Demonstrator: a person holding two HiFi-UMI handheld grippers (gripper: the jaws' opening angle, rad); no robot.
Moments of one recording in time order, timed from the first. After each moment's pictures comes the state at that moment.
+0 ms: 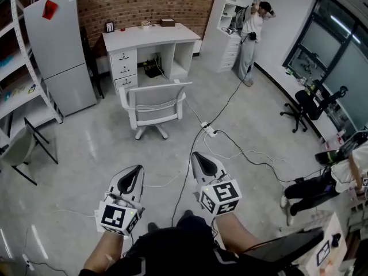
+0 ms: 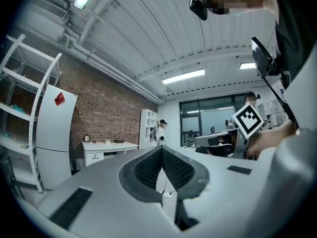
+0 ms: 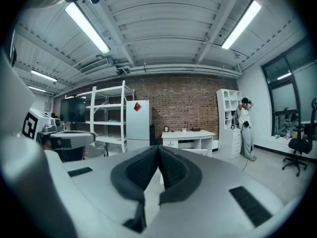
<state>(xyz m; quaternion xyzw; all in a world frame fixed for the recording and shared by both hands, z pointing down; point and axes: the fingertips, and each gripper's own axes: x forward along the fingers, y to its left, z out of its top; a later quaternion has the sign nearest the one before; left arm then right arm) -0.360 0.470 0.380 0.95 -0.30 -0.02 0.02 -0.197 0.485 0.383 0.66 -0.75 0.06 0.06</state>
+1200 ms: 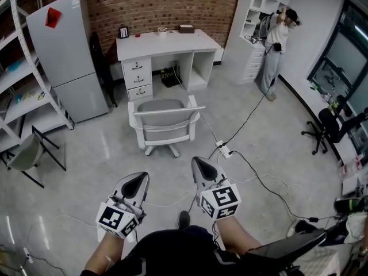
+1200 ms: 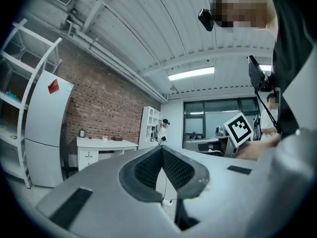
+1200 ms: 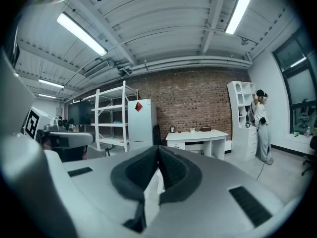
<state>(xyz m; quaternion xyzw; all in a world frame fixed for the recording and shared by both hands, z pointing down) -0.251 0.323 0.385 0.95 -0.31 -0.02 0.06 -0.098 0.309 0.396 0.60 -0.79 0.07 0.05</state>
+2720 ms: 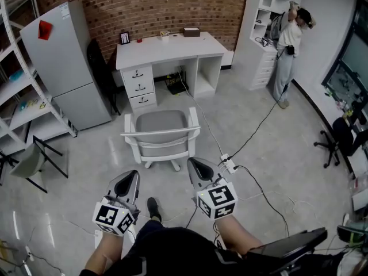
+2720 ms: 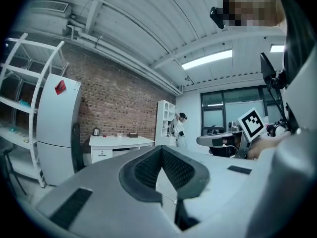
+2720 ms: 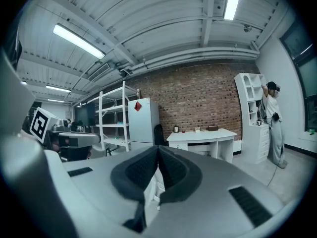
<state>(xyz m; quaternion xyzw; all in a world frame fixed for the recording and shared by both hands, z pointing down) -0.151 0.192 0.405 0.91 -0.40 0.02 0.05 0.015 0.183 0.411 0.55 -0.83 0.07 0.05</state>
